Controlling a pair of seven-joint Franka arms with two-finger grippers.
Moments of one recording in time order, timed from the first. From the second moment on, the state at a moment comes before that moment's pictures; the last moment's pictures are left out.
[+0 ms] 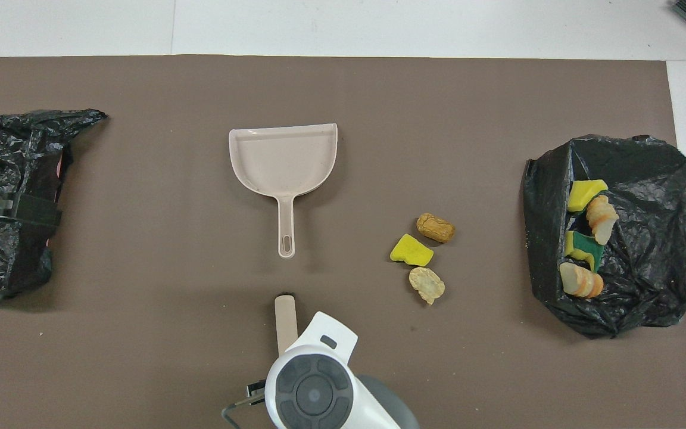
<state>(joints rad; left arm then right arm) -0.12 -0.08 0.05 -1.68 -0.01 1.60 0.11 0.76 0.03 0.19 -2.10 0.26 2.13 0.60</state>
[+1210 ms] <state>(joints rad) -0.41 0.18 0.04 -1.69 -0.01 1.80 0.06 0.86 0.09 0.18 -2.22 0.26 2.30 0.69</state>
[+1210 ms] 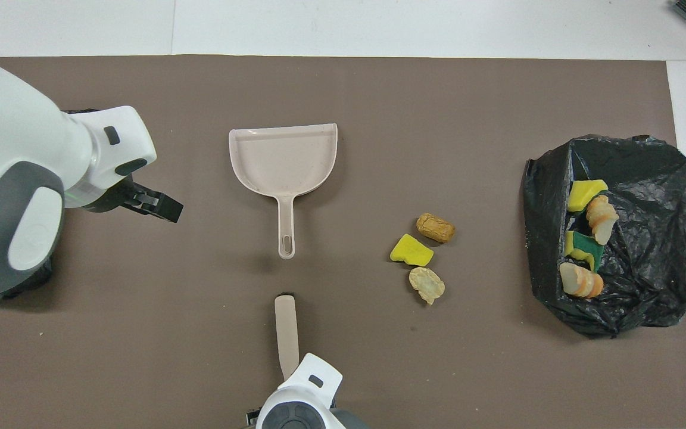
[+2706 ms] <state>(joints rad) -0.60 0.39 0.04 -1.72 -0.09 2.04 -0.39 0.67 -0.17 0.16 -2.15 0.17 1.86 0.66</state>
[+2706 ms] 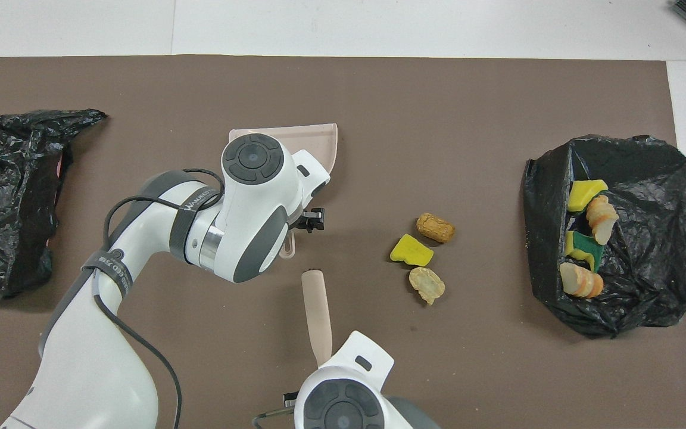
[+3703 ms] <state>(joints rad) -0.46 0.29 0.07 -1.72 -0.09 1.94 0.30 0.07 -0.22 0.15 -2.13 0.05 1.74 0.03</state>
